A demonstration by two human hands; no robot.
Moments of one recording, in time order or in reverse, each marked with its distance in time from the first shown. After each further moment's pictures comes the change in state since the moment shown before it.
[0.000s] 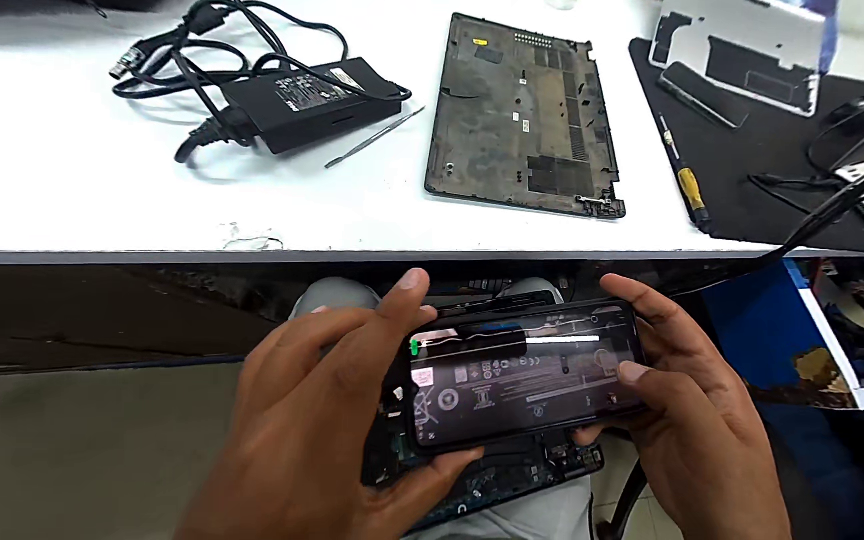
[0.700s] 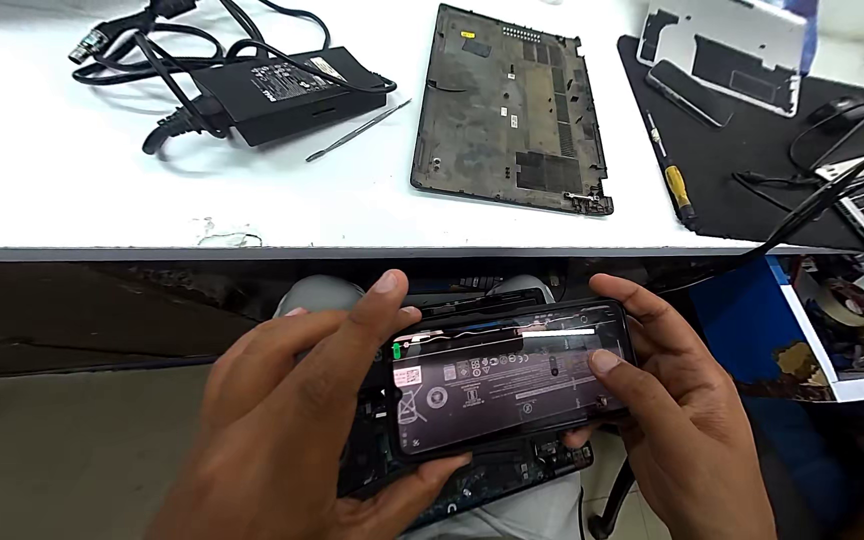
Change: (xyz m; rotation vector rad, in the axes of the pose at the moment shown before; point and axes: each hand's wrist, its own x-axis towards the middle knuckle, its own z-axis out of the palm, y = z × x) left_hand -0.003 0.002 -0.004 0.003 -0.020 0.002; right_hand -0.002 -0.001 0.003 -0.015 0.017 -0.042
